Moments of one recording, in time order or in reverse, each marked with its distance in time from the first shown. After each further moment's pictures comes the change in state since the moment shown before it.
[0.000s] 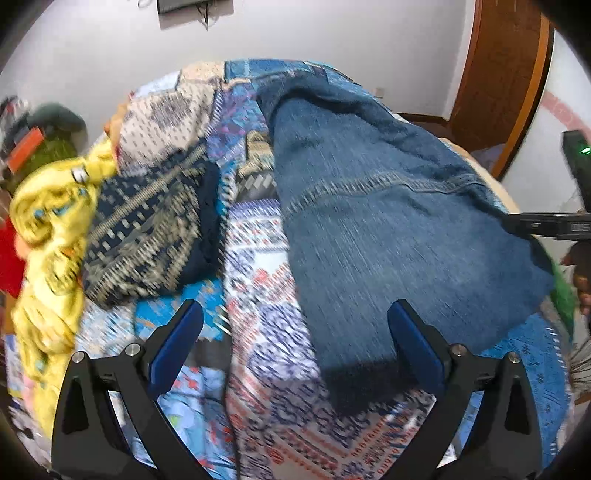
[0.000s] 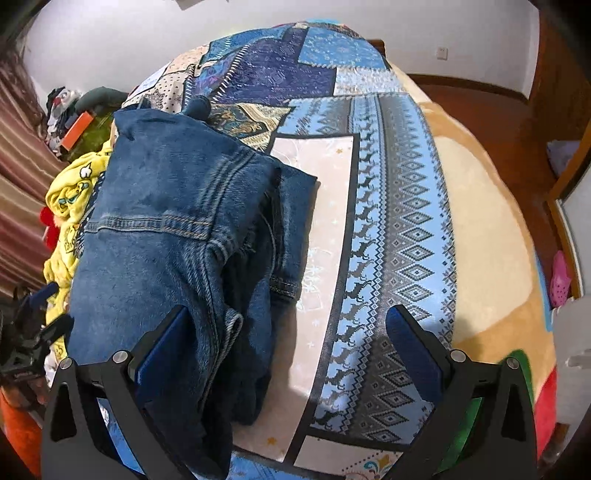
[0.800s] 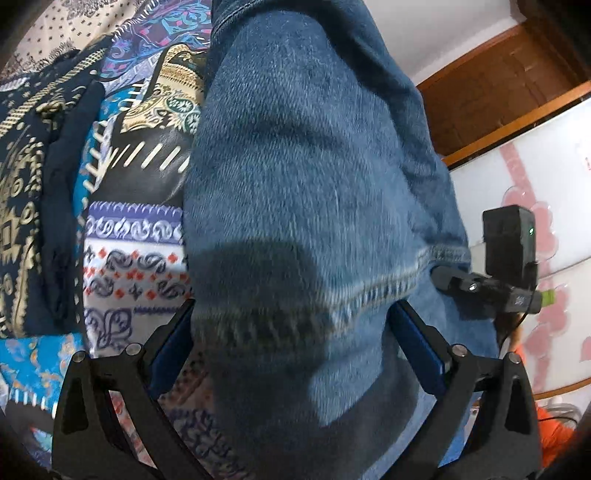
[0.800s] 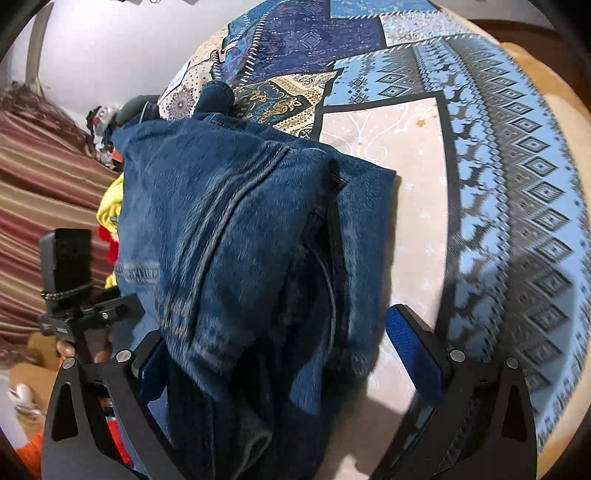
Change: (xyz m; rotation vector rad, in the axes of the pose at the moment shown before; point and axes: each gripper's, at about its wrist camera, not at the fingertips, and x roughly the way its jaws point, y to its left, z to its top) left arm 0.135 0.033 0.065 -0.258 0.295 -0.563; right arm 0.096 -0.011 0.041 0.116 0.131 0.382
